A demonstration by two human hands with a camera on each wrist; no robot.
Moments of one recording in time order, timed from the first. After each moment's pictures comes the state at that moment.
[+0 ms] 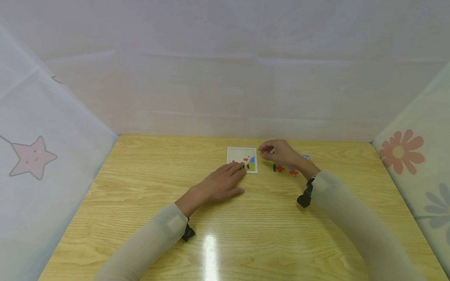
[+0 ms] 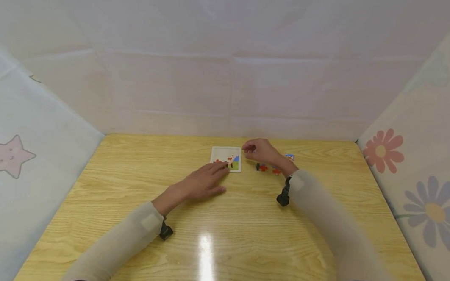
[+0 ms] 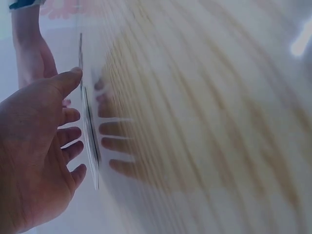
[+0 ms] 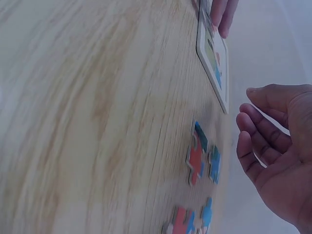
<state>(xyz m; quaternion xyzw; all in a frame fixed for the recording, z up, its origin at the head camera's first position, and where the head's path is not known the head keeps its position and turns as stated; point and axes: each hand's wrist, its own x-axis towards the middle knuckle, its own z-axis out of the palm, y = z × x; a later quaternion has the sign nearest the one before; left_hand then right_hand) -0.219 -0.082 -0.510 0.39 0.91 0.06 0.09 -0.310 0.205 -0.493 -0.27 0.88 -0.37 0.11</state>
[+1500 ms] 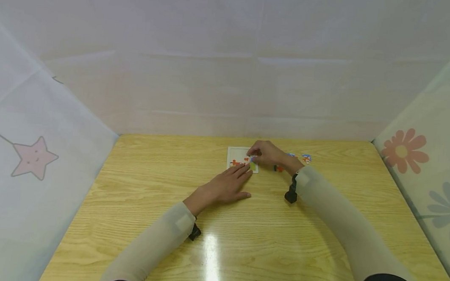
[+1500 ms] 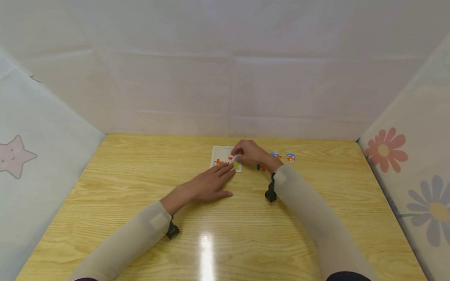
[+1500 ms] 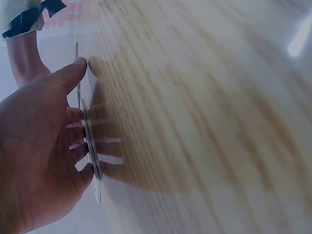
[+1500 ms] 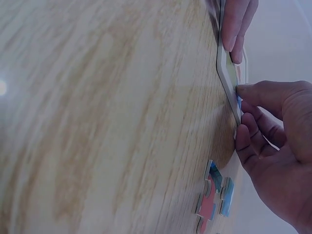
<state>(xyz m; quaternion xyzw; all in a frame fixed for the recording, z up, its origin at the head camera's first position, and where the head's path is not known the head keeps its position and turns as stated) -0.217 -0.065 -0.517 0.39 0.91 0.02 0.11 -0.325 0.167 -0.509 -0.32 0.88 -0.33 0.15</state>
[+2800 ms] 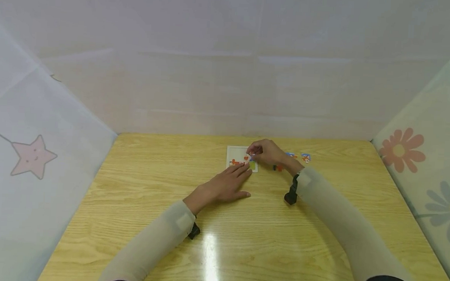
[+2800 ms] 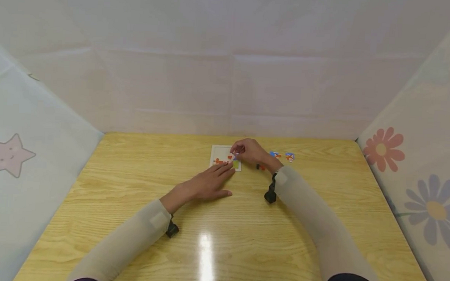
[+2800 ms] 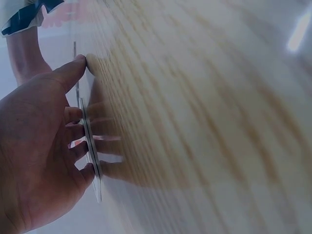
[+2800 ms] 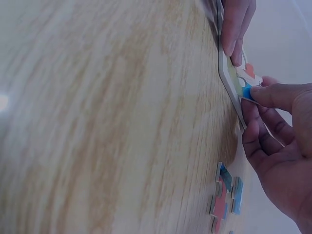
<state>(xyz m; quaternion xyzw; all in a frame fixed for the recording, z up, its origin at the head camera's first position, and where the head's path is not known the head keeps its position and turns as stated) -0.216 -0.066 -0.514 0.40 0.91 0.04 0.11 -0.321 0.168 -0.510 -0.28 0.87 -0.39 0.14</state>
